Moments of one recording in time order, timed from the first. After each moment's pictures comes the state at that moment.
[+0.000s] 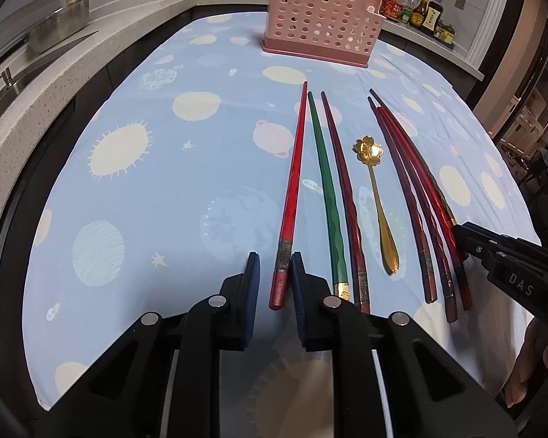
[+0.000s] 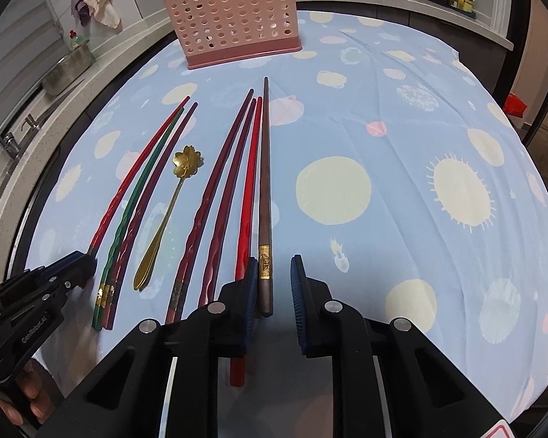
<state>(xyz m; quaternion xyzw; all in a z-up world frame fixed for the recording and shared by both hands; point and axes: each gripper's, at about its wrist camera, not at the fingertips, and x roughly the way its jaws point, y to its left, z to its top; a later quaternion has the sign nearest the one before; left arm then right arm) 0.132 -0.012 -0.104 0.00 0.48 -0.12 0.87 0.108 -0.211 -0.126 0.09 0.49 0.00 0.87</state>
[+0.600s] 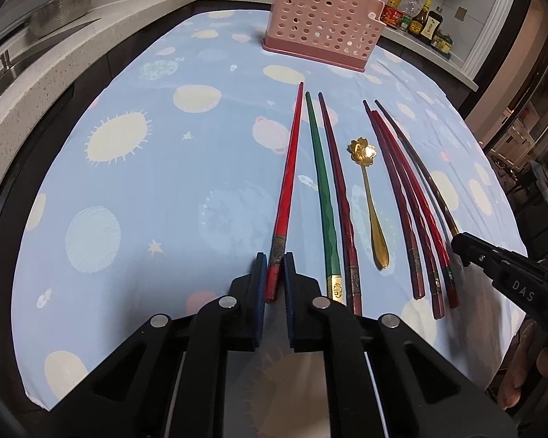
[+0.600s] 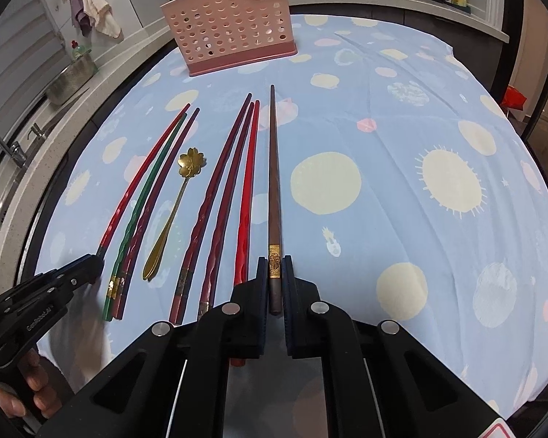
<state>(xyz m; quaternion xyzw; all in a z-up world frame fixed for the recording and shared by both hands) 0.127 -0.005 -0.103 -0.03 0.49 -0.13 0.86 0.091 -0.219 -0.116 0.12 0.48 0.00 0.87</state>
